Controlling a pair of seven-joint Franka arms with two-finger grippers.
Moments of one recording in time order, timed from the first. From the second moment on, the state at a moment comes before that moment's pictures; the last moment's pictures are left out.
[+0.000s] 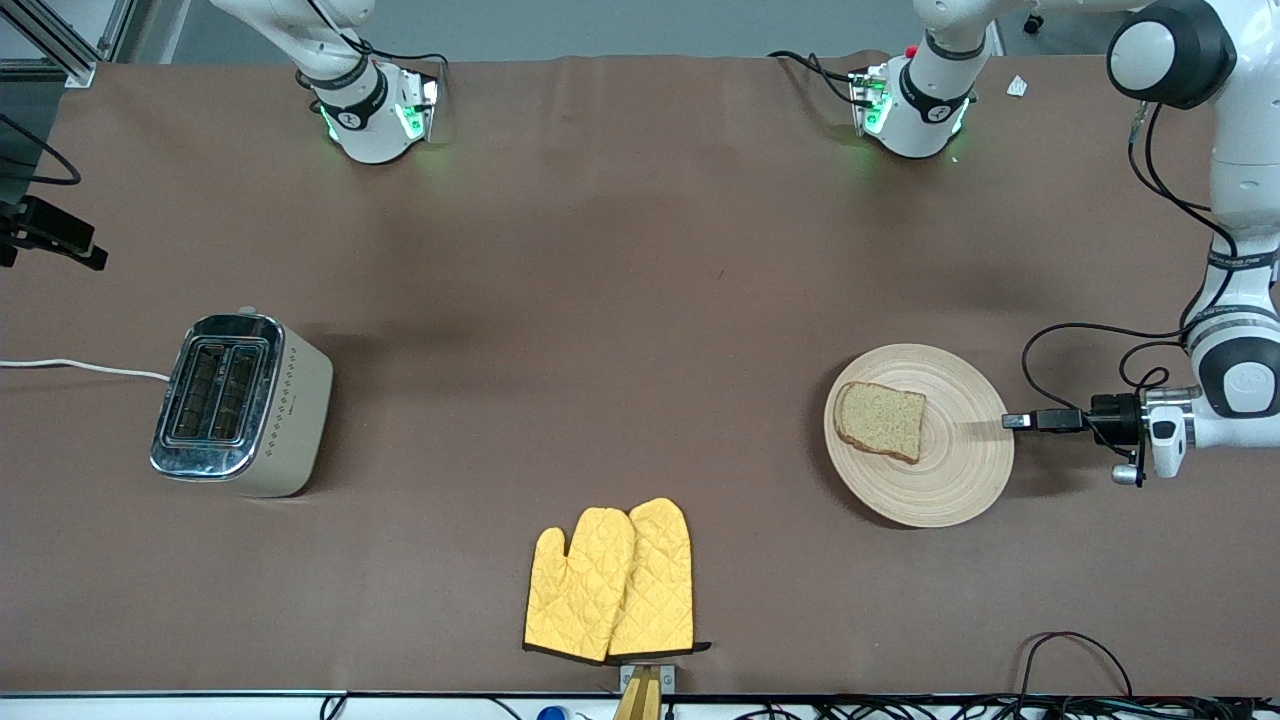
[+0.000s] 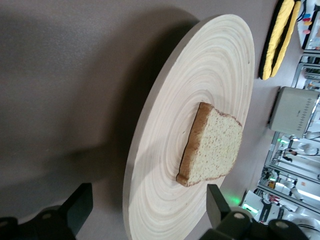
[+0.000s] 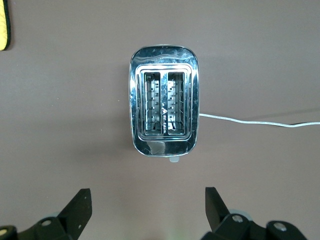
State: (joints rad) left arm 0.42 0.87 -0.08 -1.47 -0.76 1.71 0.64; right arm -0.17 0.01 0.05 -1.51 -0.01 1.48 -0.06
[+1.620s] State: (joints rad) left arm 0.34 0.89 -0.15 -1.40 -0.83 1.73 0.65; right arm -0.17 0.01 0.05 -1.51 -0.01 1.49 -0.06
